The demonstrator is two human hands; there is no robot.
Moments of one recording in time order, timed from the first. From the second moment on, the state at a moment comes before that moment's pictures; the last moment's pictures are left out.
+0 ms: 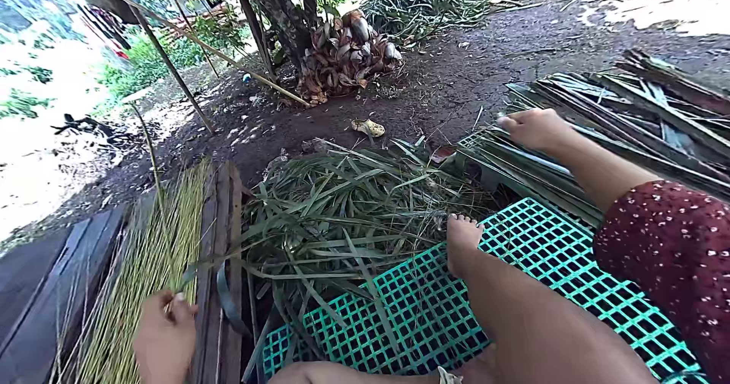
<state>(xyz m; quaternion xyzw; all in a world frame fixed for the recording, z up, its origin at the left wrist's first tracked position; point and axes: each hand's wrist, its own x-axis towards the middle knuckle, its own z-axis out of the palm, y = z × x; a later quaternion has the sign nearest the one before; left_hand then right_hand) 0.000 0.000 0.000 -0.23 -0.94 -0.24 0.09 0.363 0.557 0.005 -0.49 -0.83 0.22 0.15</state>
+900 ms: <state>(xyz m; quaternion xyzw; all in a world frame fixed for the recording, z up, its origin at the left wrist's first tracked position) 0.017 0.160 -0.104 -0.21 -0.94 -0.14 -0.23 0.272 0.371 0.020 -0.17 -0.68 0.56 0.45</state>
